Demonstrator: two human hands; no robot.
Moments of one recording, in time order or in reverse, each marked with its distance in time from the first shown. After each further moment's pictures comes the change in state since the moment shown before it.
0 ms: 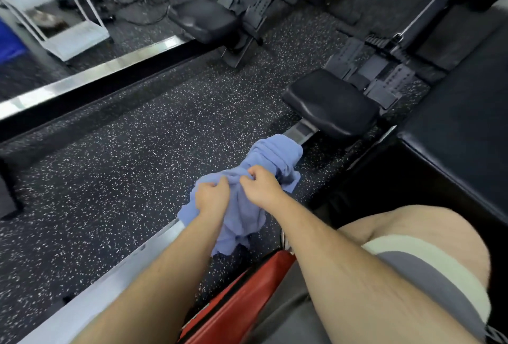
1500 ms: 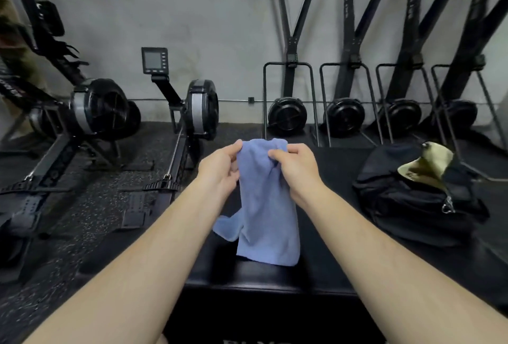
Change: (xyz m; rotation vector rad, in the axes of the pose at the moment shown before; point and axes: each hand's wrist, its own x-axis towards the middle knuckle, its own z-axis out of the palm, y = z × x) left_hand -0.460 0.363 0.178 -0.546 -1.270 0.350; right_hand -0.325 0.058 -0.480 0.619 1.212 -0.220
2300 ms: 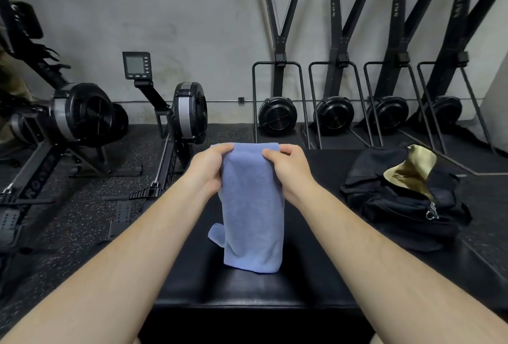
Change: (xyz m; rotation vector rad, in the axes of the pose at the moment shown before) left_hand 0.023 0.018 0.028 0.270 0.034 -0.025; right_hand 0.037 -0.010 -0.018 0.038 0.008 0.116
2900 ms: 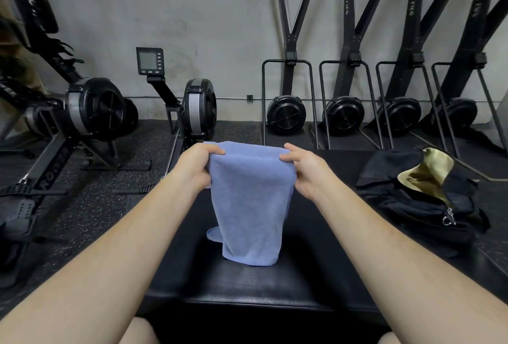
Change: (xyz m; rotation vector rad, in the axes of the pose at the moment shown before) left_hand 0.005 0.019 -0.049 -0.059 0.008 0.003; right_hand 0.014 0.001 -0.010 0.417 -0.120 0.314
